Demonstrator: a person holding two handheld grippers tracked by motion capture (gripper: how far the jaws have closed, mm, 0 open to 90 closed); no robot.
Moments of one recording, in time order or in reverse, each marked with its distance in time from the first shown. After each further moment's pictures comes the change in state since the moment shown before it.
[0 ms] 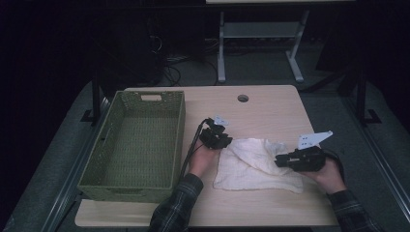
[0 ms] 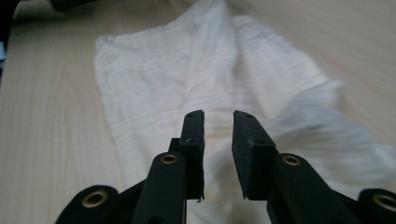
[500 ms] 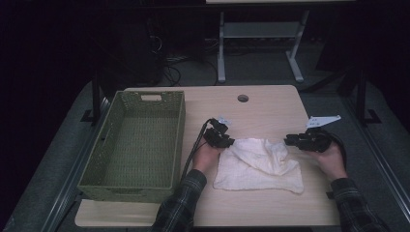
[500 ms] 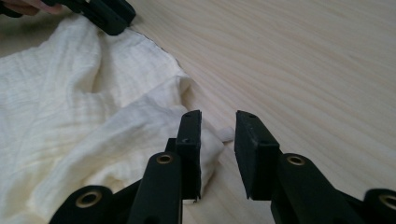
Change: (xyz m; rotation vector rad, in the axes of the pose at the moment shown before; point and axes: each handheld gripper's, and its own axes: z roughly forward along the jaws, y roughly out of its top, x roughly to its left) left arm 0.004 -0.002 0.028 0.061 -0.039 0.009; right arm -0.072 -0.009 -0.002 -0.018 -0.181 0.139
